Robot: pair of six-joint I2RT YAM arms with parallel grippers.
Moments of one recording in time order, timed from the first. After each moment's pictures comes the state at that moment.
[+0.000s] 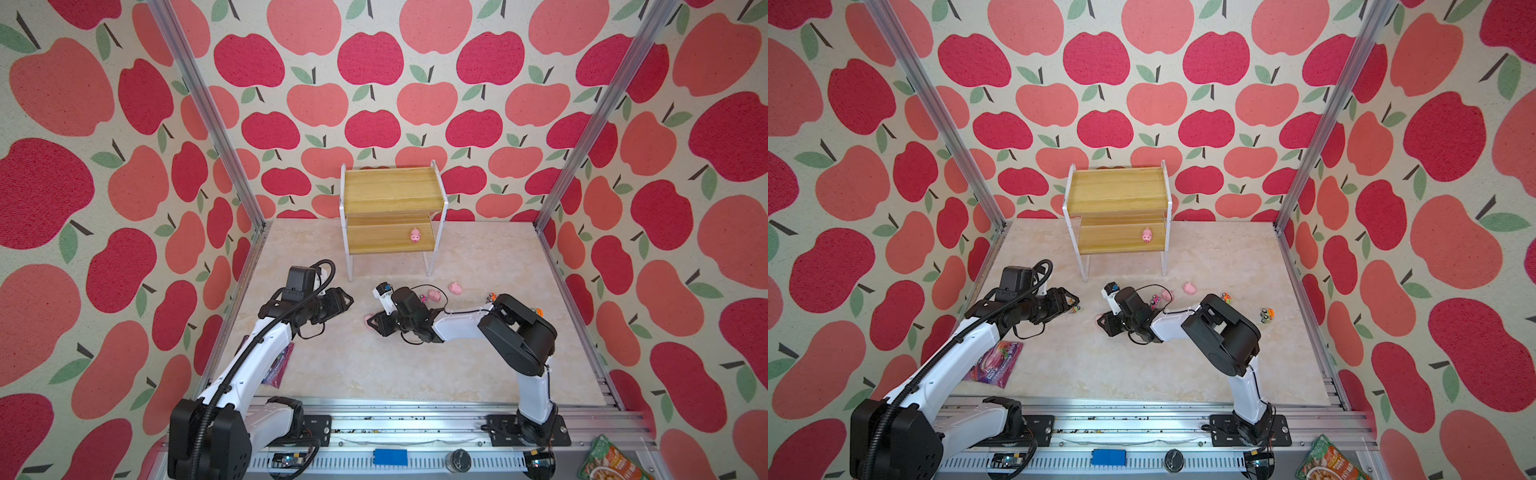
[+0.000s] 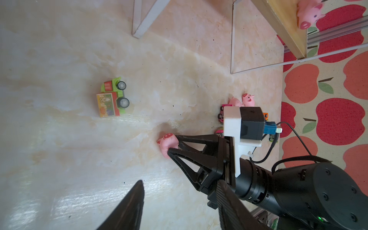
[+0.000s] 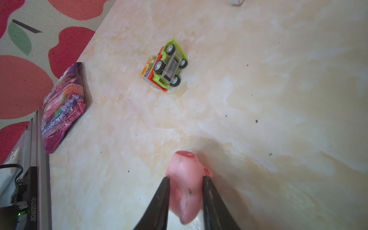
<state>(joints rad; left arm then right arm) -0.20 1.13 0.82 -0.55 0.41 -0.60 0.96 1.99 1.03 0.31 -0.25 0.43</state>
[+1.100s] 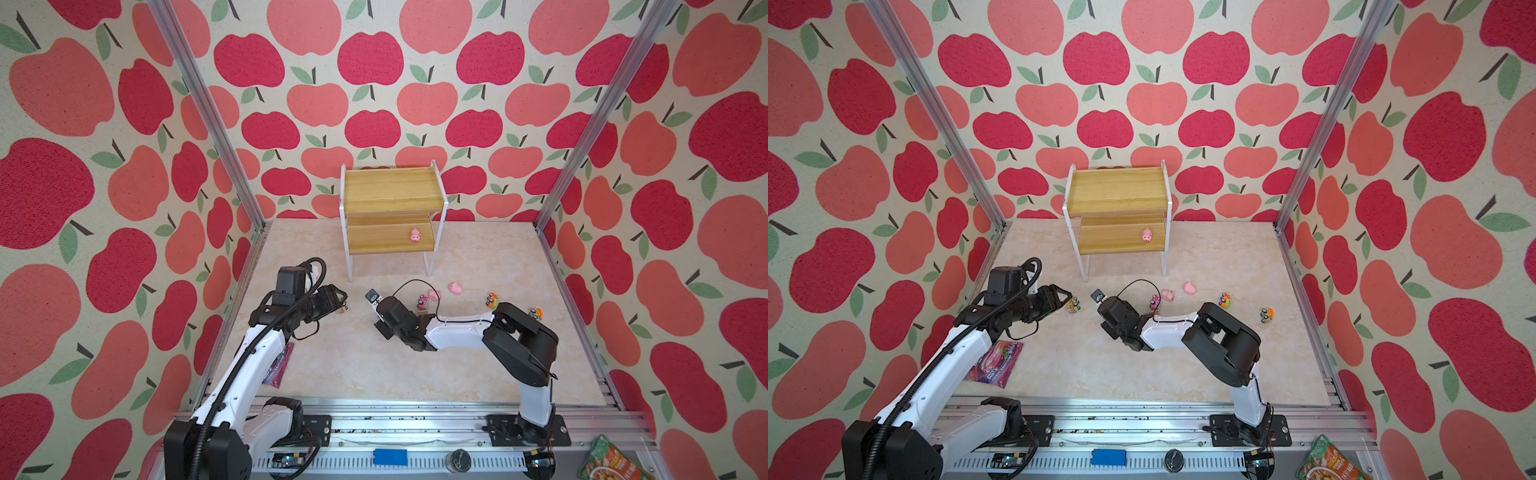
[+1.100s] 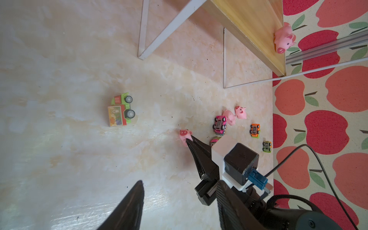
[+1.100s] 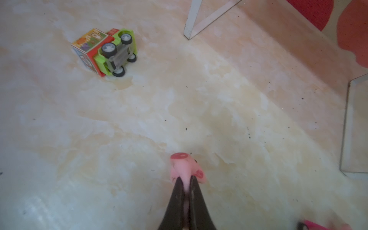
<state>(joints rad) -0.14 1.06 0.82 -0.55 0.41 -0.60 1.09 1.95 1.08 0.12 0.41 -0.07</state>
